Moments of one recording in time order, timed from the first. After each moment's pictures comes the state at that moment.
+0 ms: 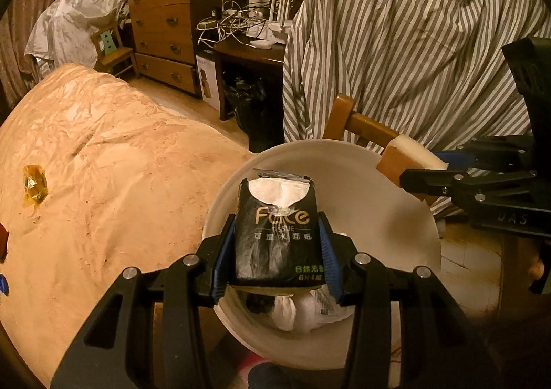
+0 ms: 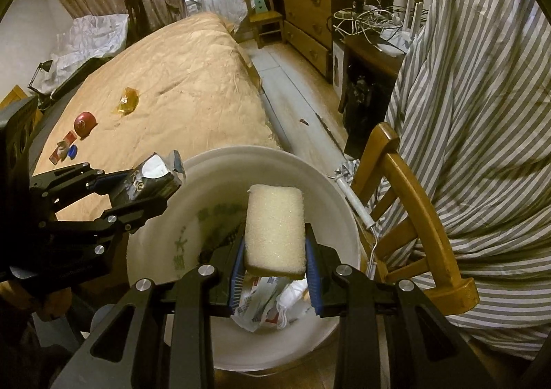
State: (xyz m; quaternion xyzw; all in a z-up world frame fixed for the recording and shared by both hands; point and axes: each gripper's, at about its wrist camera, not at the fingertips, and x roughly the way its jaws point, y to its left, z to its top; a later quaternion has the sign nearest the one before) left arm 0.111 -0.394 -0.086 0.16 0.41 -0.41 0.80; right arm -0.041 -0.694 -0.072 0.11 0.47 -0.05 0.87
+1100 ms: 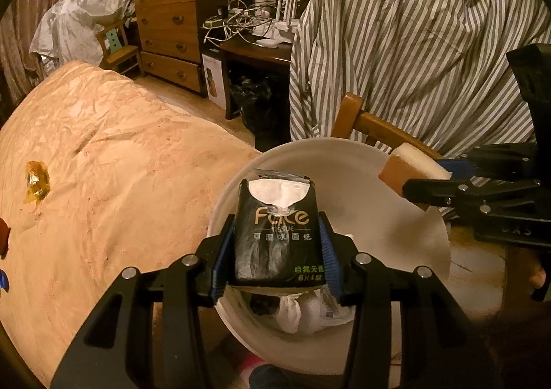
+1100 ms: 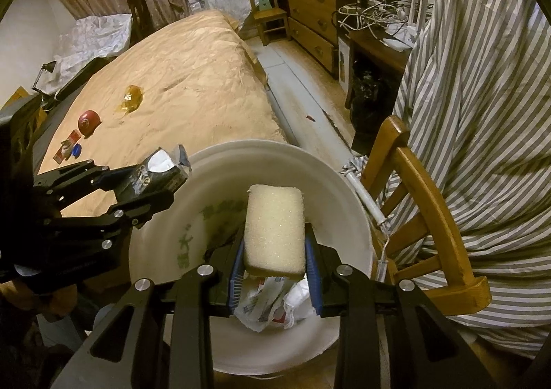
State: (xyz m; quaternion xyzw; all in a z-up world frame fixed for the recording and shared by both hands) left arm 0.116 -0.399 -0.090 0.17 0.41 -0.39 0.81; right arm -0.032 -0.692 -0.081 0.12 0.47 -0.04 0.87
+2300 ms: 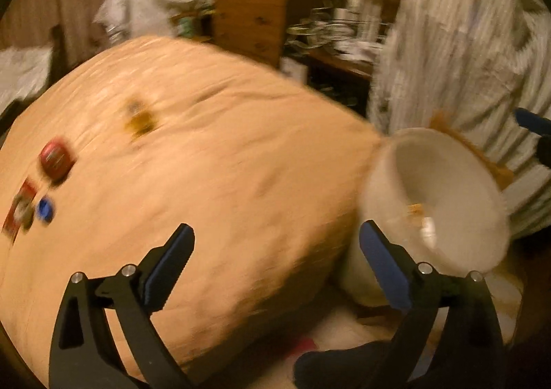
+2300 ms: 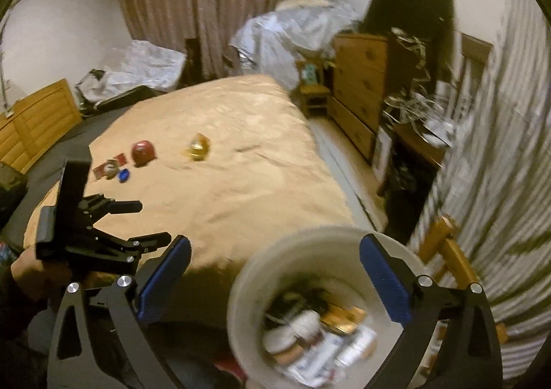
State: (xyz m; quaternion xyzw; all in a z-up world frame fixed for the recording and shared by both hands) left arm 0.156 -0.214 -0.103 0.11 0.40 -0.28 0.87; right arm -0.032 -0.557 -0.018 0.04 0.31 0.02 0.95
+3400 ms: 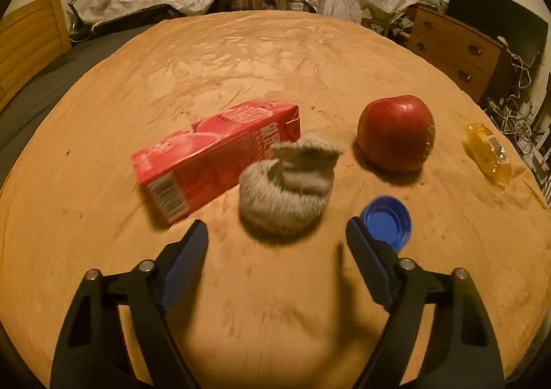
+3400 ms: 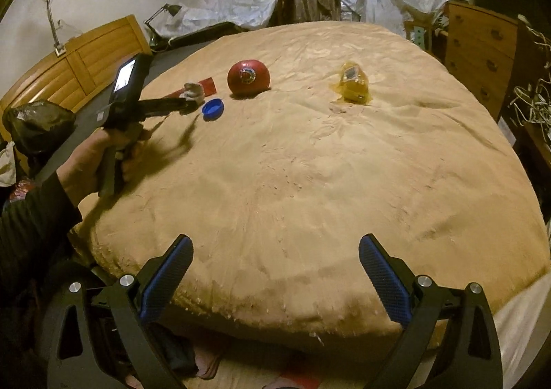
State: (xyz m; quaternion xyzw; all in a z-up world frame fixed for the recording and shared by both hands) left arm 0.361 0.099 -0.156 -0.04 0.41 -0.01 0.91; right arm 0.149 -0.317 -0.139 0.01 0.41 0.20 0.89
